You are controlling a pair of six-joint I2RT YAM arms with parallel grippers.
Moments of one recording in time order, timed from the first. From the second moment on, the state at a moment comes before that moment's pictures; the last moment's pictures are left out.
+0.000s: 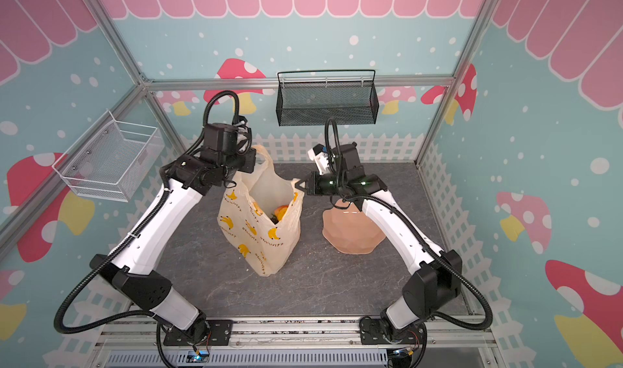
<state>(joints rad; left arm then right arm) -0.44 1.61 1.94 -0.86 -0.30 -0.07 0.47 1.57 1.62 -0.55 -0.66 0.48</state>
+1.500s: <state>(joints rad) -0.34 1.12 1.46 -0.89 -0.12 -0.37 0.48 1.63 2.01 -0.92 -0.38 0.21</state>
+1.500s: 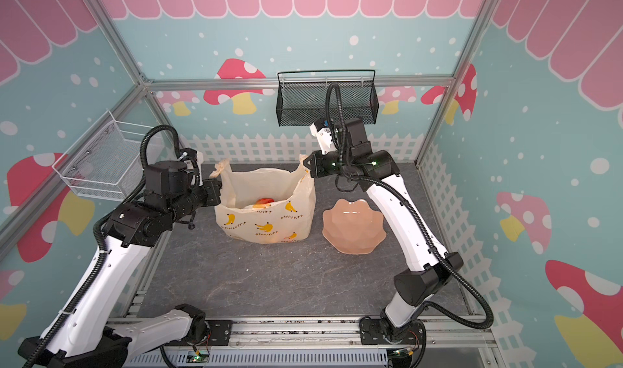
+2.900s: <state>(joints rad) -0.24 0.95 1.43 -0.91 -0.18 -0.52 0.37 1.37 1.82 -0.84 -0.31 0.20</state>
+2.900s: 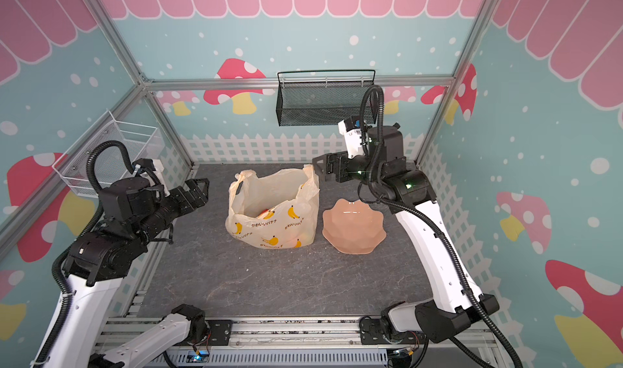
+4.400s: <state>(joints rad) 0.01 1.53 0.34 0.94 -0.01 -0.08 -0.09 1.50 0.13 1.19 -0.05 -0.08</state>
